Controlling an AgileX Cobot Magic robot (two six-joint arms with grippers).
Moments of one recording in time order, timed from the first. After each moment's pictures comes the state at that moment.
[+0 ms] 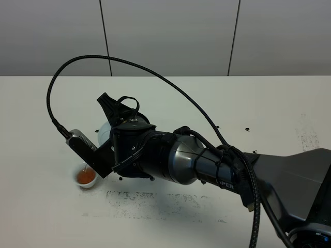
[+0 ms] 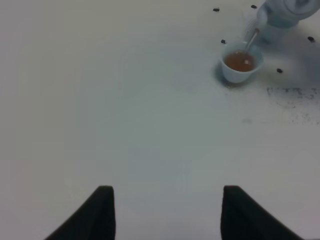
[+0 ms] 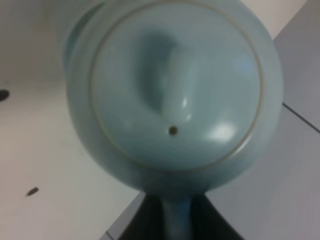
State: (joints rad) left arm -0.04 0.00 -0.46 -0.05 1.06 0.03; right arm 0.95 2.19 -1.68 -1.08 0.70 -0.66
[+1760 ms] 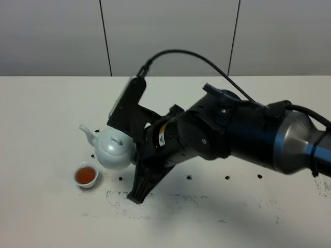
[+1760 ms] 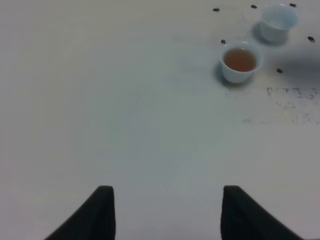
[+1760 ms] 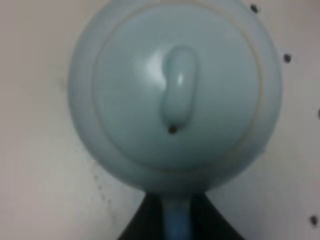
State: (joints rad) left arm -0.04 0.00 -0.46 -0.05 1.06 0.03; right arm 0.84 1.80 -1.34 0.03 0.60 -0.33
